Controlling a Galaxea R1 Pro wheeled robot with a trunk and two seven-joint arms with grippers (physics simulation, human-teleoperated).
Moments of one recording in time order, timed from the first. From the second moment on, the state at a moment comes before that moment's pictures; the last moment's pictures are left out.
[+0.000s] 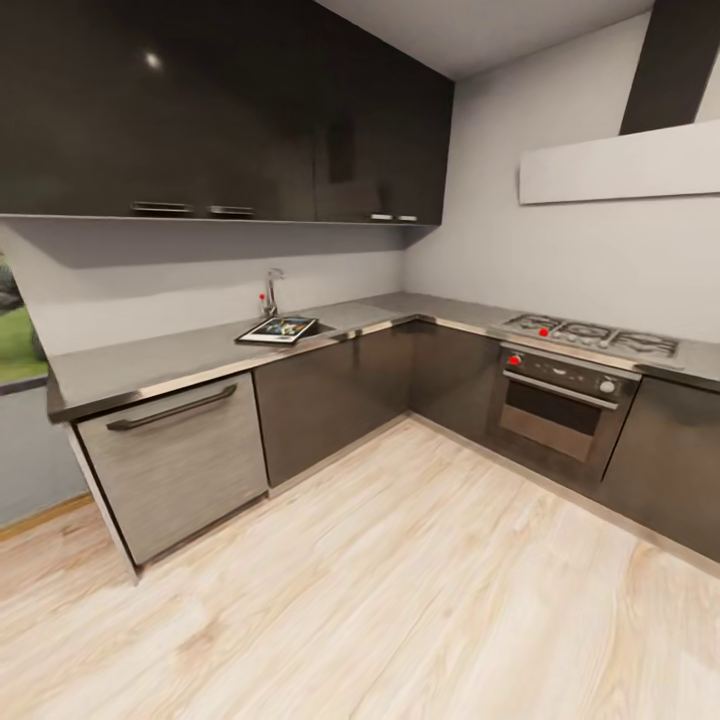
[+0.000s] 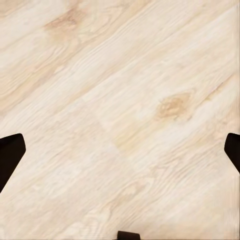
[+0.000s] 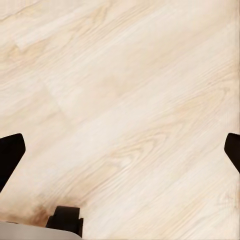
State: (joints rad) left arm 0.03 0.02 0.13 -0.64 0.00 -0.10 -0.01; right arm -0.08 -0.10 0.00 -0.35 0.15 -0.21 0.00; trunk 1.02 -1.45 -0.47
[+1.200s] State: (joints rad) left arm 0.03 0.02 0.13 -0.64 0.00 -0.10 -0.01; right arm -0.08 -0.10 0.00 -0.35 0.15 -0.21 0.00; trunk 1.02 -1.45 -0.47
